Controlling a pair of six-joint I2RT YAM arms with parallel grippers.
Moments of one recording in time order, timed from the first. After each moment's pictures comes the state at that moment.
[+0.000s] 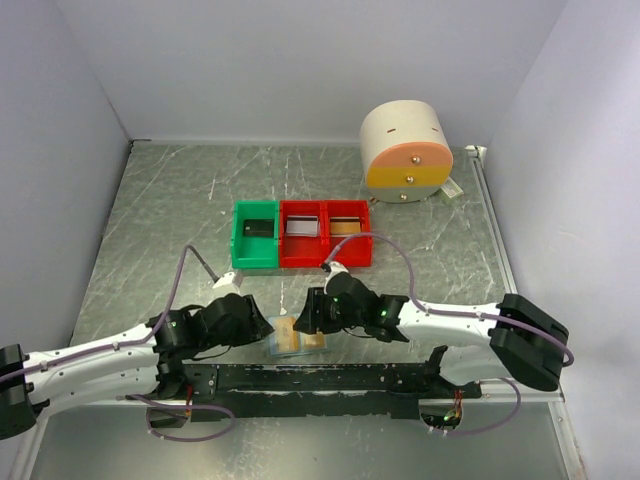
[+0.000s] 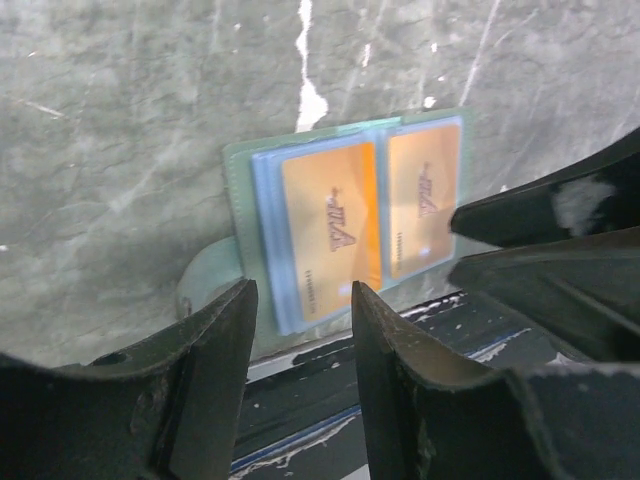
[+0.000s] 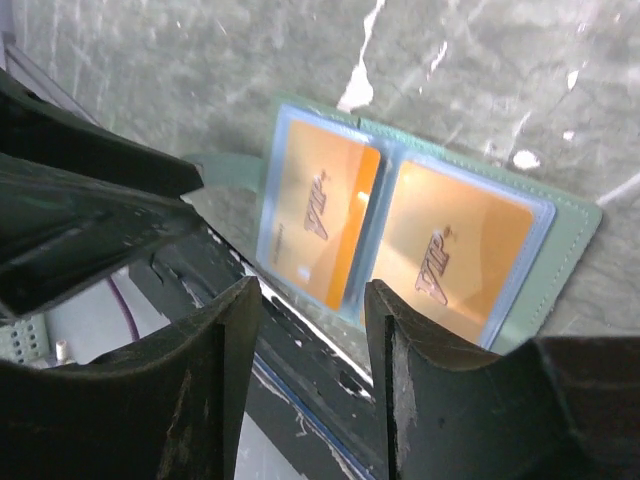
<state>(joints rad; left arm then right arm) -1.10 0.74 0.36 -0.44 -0.27 -1.18 1.08 1.28 0.53 0.08 -0.06 0.92</state>
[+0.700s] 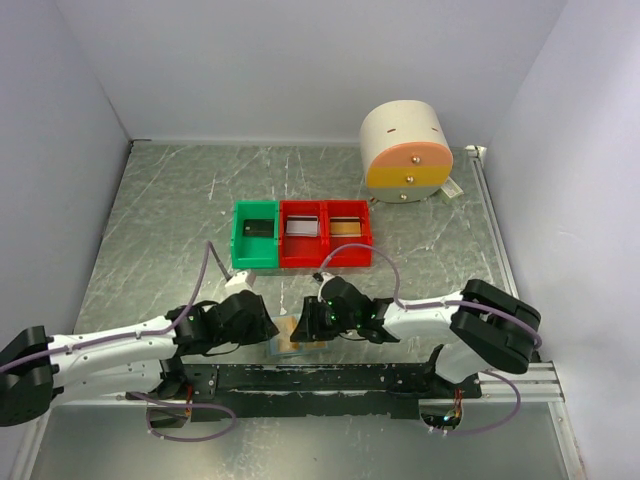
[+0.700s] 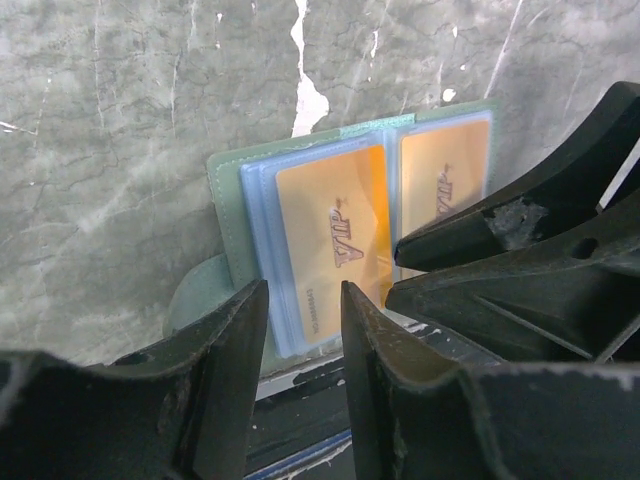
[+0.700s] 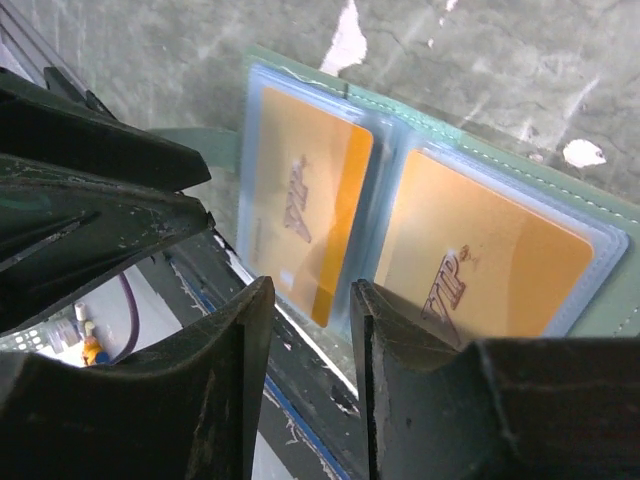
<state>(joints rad) -1.10 0.91 0.40 -0.35 -0.24 -1.15 1.06 1.44 0.47 0.29 -0.22 0.95</state>
